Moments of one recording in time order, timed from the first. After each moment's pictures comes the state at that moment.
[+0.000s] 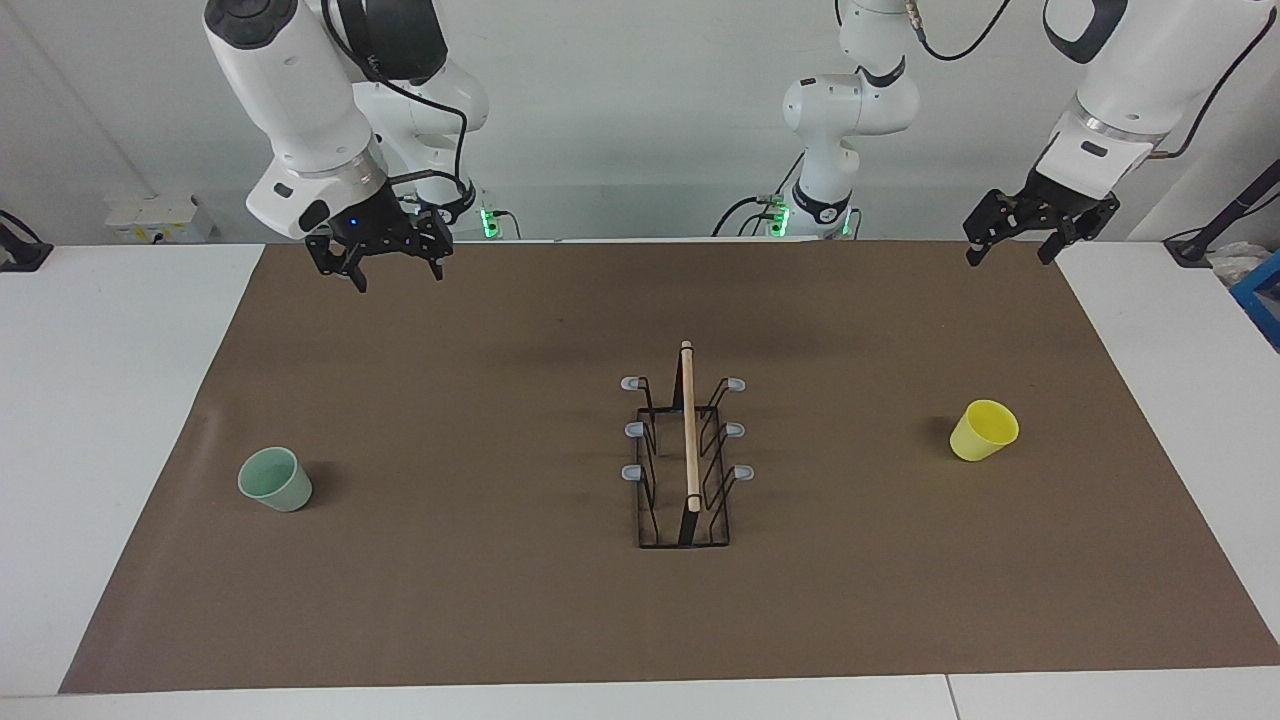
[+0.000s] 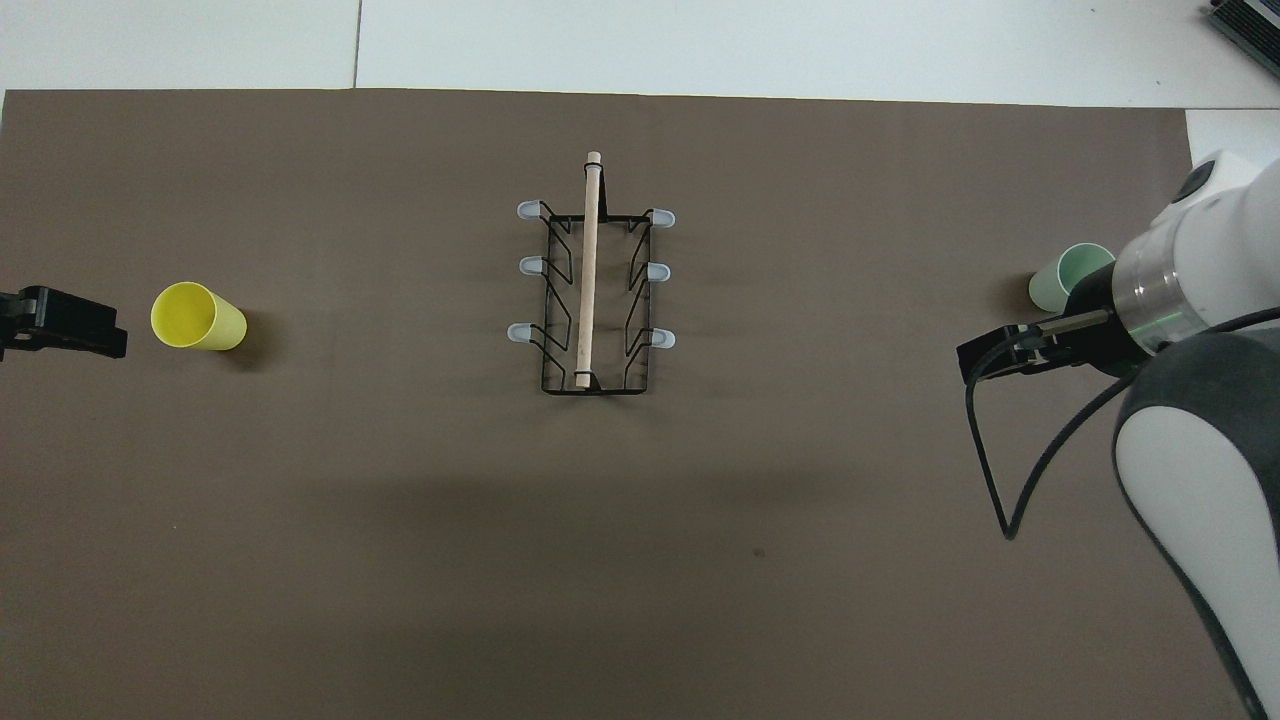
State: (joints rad) left arm -0.06 -0.03 0.04 -1.58 0.00 1.50 0.00; right arm -0.02 -0.01 0.17 -1.65 0.04 1.57 0.00
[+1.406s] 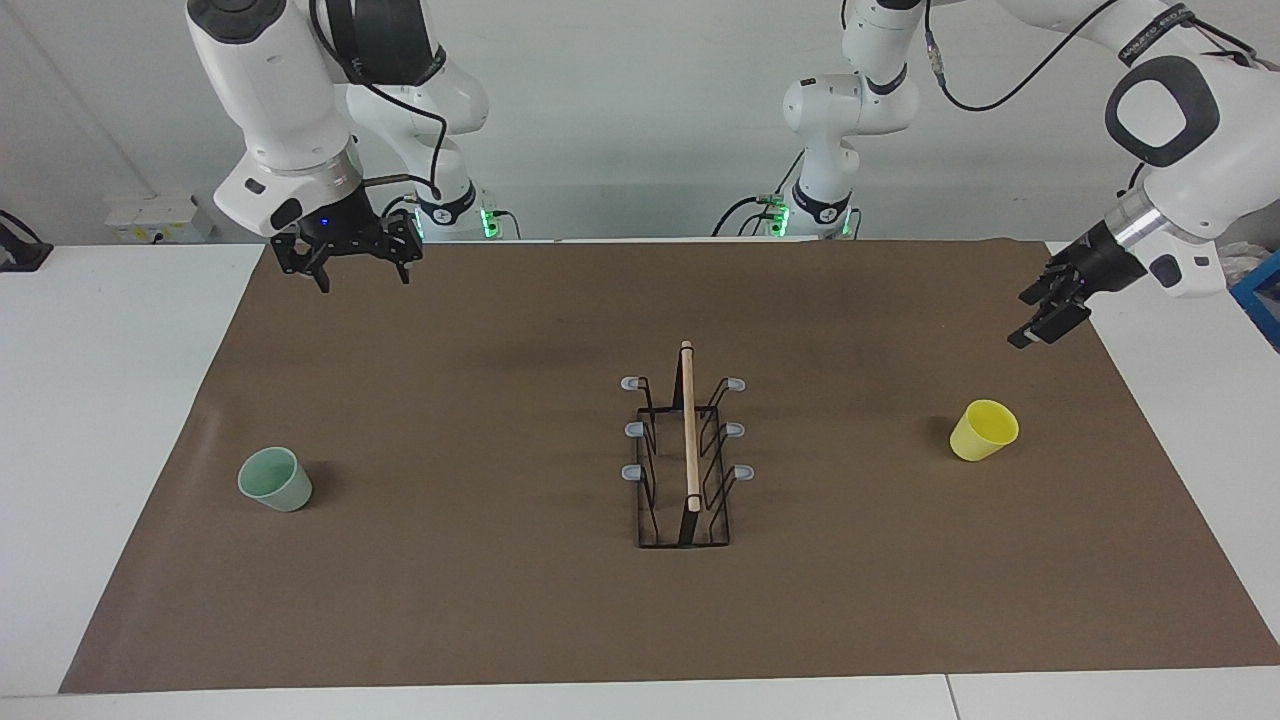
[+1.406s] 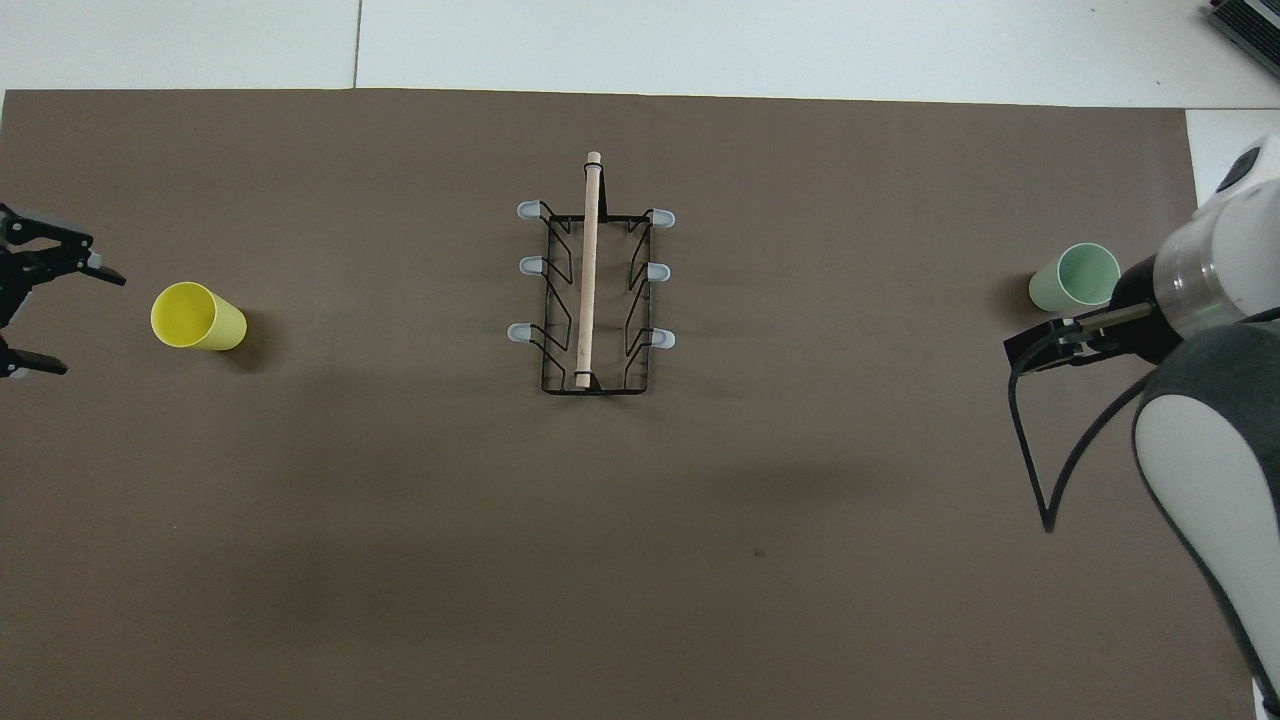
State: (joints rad) left arm -0.05 0.15 0.25 -1.60 -0.31 1.64 -0.77; right arm -0.05 0.00 0.16 -1.63 -0.10 1.57 -0.08
